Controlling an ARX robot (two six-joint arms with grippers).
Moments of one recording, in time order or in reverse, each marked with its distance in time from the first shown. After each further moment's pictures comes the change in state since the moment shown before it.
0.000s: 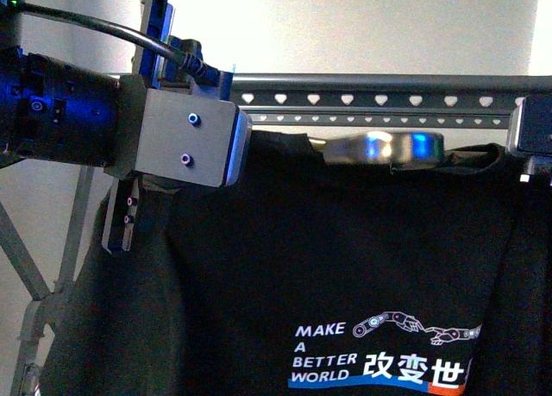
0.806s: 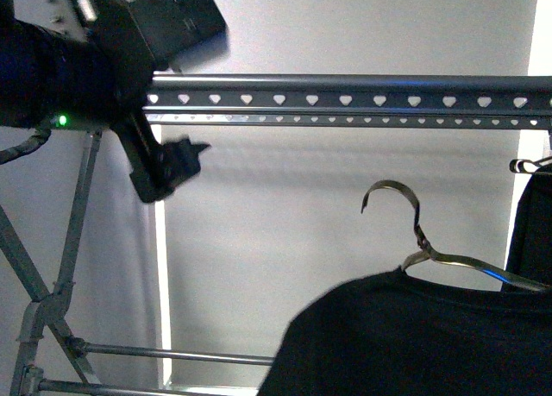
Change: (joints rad) left arm 0.002 -0.002 -0.005 0.187 -0.392 -0.790; right arm -0.308 -0.089 -0.050 -0.767 -0.302 0.245
